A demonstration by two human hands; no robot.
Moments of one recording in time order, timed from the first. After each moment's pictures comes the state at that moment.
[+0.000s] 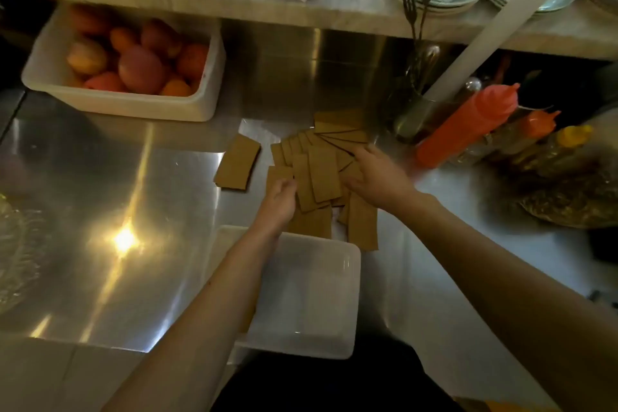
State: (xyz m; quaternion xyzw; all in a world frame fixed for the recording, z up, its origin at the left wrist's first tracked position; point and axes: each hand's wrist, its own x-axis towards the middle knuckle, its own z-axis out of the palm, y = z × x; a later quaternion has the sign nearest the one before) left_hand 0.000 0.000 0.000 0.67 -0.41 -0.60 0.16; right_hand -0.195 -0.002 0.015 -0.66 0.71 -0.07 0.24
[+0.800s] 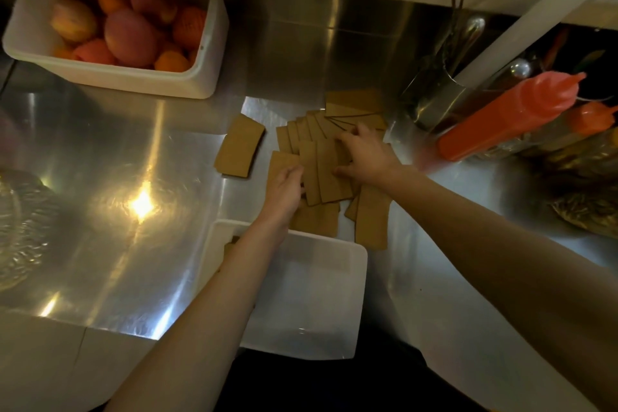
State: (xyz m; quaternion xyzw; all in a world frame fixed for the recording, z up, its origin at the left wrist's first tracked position) left_hand -0.015 -0.019 -0.028 0.68 -0.29 -0.65 0.19; right_hand -0.189 -0.058 -0.040 -0.69 0.67 0.05 0.26
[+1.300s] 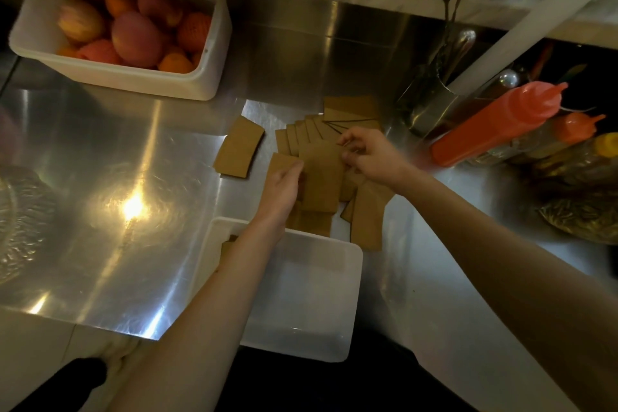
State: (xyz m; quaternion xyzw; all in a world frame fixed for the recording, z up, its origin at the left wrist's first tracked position) left_hand -0.012 -0.017 -0.019 0.67 -0.29 -0.64 0.23; right_hand -0.194 -0.044 0.005 -0.55 0.65 -0.18 0.49
